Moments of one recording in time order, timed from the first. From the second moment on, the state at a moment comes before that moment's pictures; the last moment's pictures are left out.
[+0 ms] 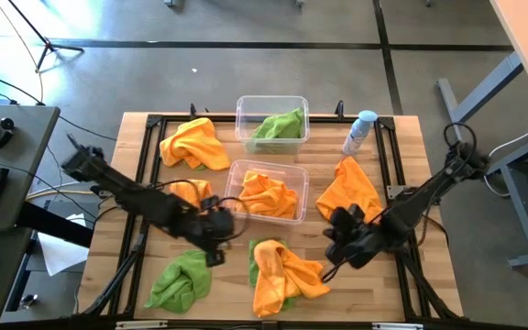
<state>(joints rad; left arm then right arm) -0.50 1.49 1.30 -0.85 -0.35 -0.60 0.66 1.38 1.09 -0.84 0.51 1.18</state>
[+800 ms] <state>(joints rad) -0.74 1.05 0.81 -0.73 -0.36 -0.73 0.65 2.15 1.97 -1.28 0.31 1.57</state>
